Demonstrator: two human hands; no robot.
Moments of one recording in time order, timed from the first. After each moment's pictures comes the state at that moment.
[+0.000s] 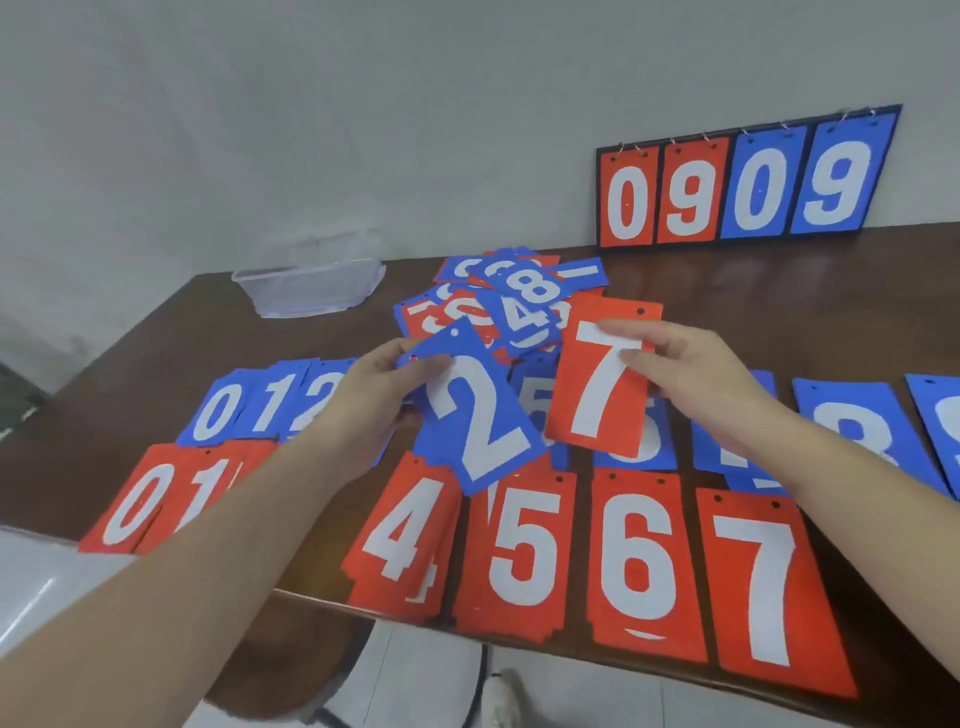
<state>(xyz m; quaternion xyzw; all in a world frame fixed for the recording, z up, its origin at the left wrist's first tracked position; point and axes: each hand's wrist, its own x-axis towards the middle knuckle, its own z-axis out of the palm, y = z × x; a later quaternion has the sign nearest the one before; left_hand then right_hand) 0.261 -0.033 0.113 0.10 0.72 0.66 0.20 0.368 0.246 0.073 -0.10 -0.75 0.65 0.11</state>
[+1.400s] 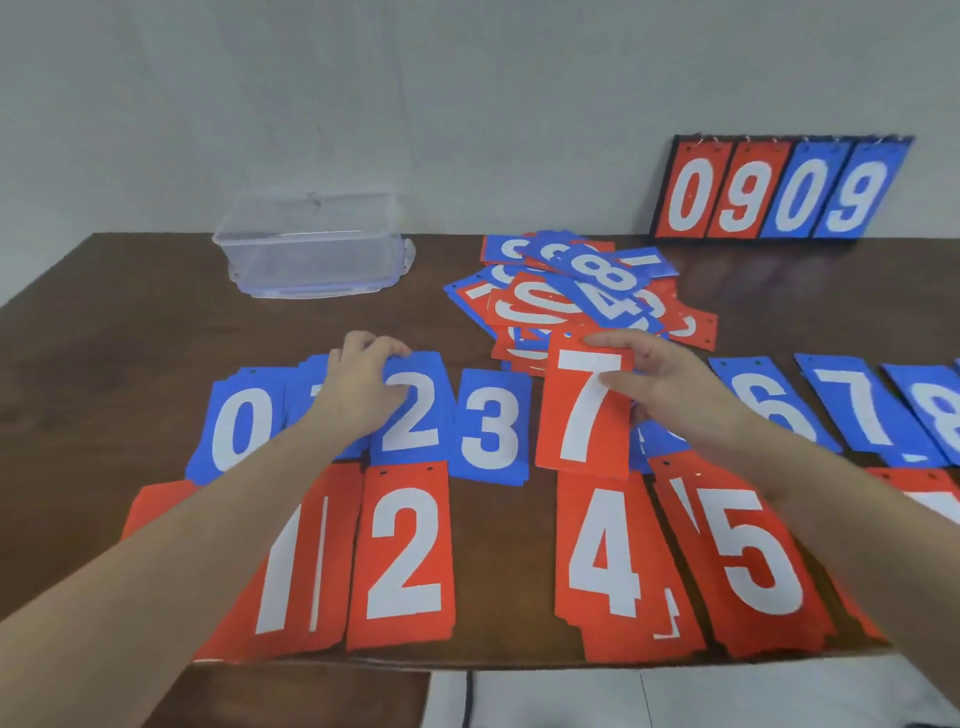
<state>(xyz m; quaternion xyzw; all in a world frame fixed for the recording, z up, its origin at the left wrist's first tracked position) 0.049 -0.194 0.025 0.28 0.92 0.26 0.07 0.265 0.058 0.068 -0.22 -0.78 0.58 0.08</state>
